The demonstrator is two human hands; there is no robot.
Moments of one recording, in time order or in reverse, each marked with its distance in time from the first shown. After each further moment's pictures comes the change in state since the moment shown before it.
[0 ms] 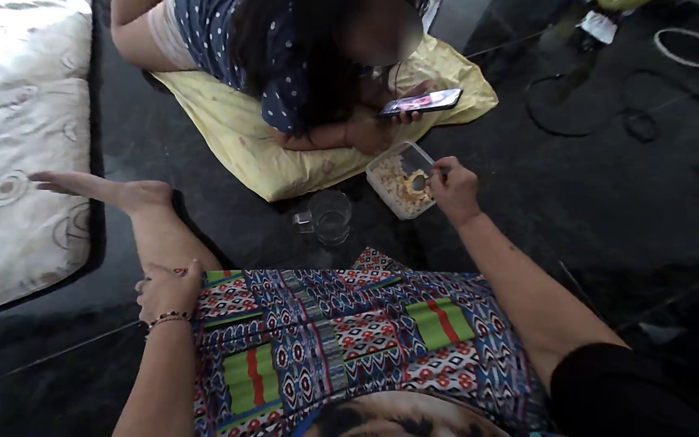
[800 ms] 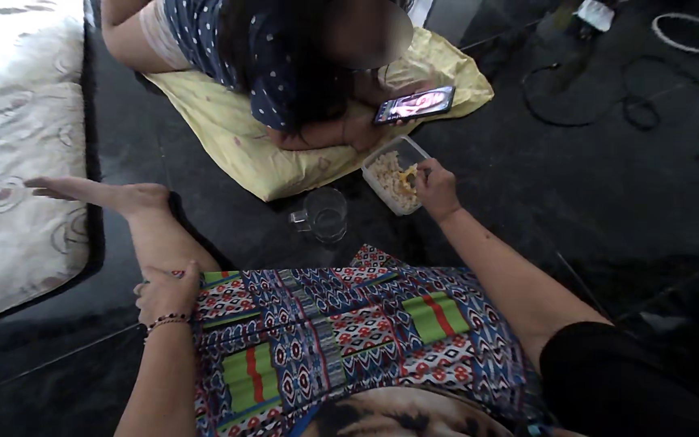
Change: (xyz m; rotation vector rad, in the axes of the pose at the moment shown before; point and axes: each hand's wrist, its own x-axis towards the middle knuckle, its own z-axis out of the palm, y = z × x) left_hand -0.001 0.003 0.000 0.020 0.004 0.003; right_hand -0.003 0.003 0.021 -0.032 -0.052 0.035
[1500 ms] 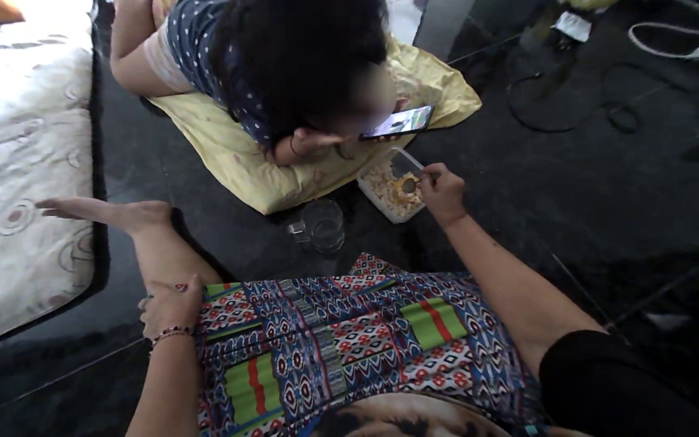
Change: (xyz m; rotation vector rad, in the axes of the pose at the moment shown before) left_hand -0.001 -0.003 0.002 -0.008 0.017 0.004; right_hand -0.003 0.004 -0.017 0.079 0.123 0.038
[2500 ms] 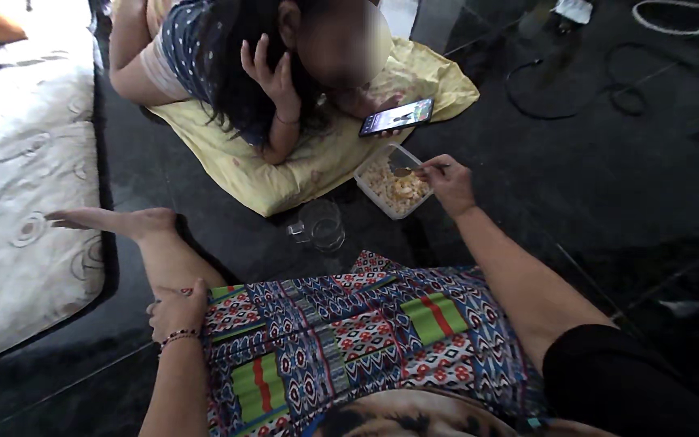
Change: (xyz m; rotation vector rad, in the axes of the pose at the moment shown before) left_hand 0.001 0.000 0.002 0.002 0.009 -0.002; right_hand 0.008 0.018 -0.010 0.366 -0.064 0.104
